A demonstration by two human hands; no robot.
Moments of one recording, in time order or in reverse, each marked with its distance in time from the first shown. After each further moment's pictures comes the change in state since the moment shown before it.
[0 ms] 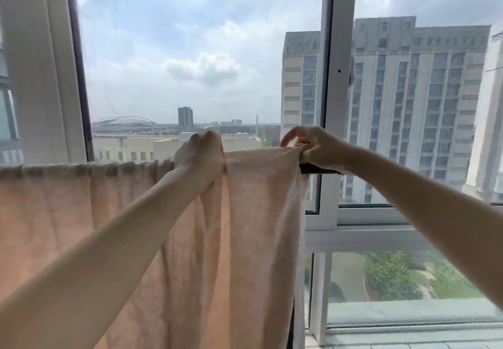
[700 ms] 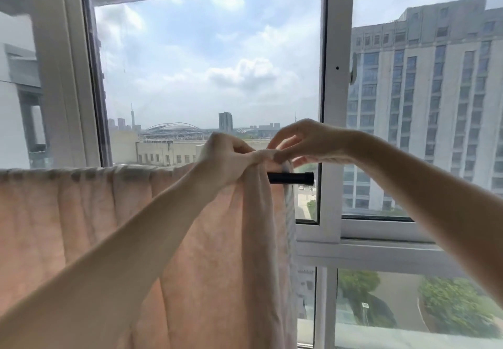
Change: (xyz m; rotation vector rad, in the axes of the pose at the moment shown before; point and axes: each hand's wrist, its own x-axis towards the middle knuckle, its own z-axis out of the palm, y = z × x) left_hand -0.029 0.133 0.012 -0.578 -0.045 -0.168; right_hand 0.008 0.050 -0.068 0.247 -0.334 -0.052
